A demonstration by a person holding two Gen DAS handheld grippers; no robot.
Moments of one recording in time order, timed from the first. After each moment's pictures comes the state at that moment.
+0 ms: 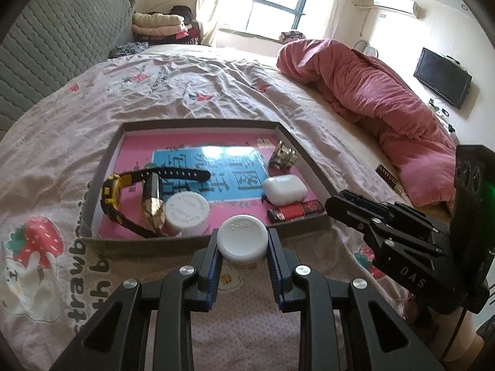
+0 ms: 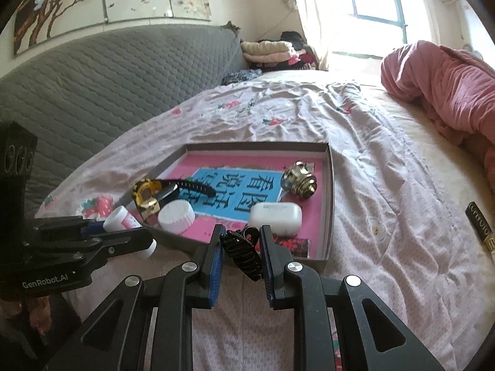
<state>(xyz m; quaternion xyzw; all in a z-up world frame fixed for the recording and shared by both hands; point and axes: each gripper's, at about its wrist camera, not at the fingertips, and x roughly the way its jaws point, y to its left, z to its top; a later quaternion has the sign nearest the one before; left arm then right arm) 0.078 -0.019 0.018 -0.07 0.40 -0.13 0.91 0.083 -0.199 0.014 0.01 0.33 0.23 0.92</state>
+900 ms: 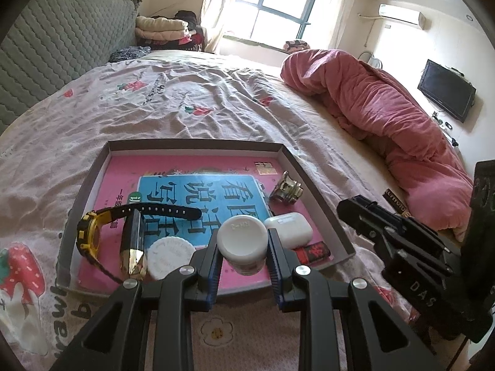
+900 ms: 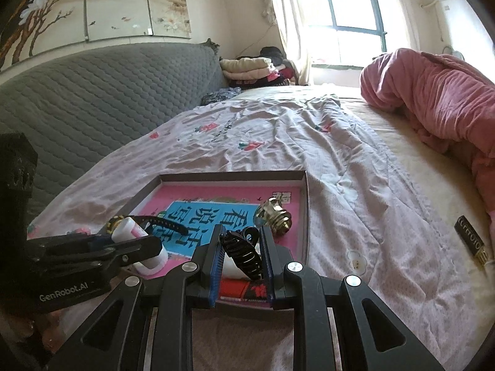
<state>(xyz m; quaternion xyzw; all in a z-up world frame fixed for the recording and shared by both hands) 0.131 -0.031 0.013 -0.08 0.38 -0.13 0.91 0.118 -0.209 0.024 0.02 0.30 0.18 0.94</state>
